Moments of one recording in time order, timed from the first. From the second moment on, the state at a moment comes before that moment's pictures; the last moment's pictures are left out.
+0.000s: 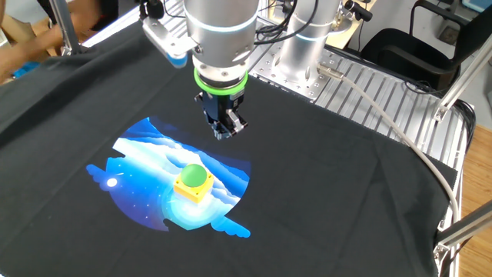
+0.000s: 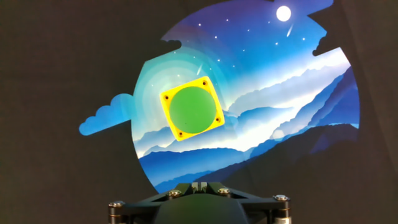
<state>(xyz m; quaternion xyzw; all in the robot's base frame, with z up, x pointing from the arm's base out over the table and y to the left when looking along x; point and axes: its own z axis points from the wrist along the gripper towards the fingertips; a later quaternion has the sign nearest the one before) 0.514 0.005 0.170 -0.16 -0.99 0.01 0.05</state>
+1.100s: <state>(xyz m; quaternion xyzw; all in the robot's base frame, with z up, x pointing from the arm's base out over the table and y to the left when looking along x) 0.525 0.004 0.171 -0.16 -0.99 0.01 0.05</state>
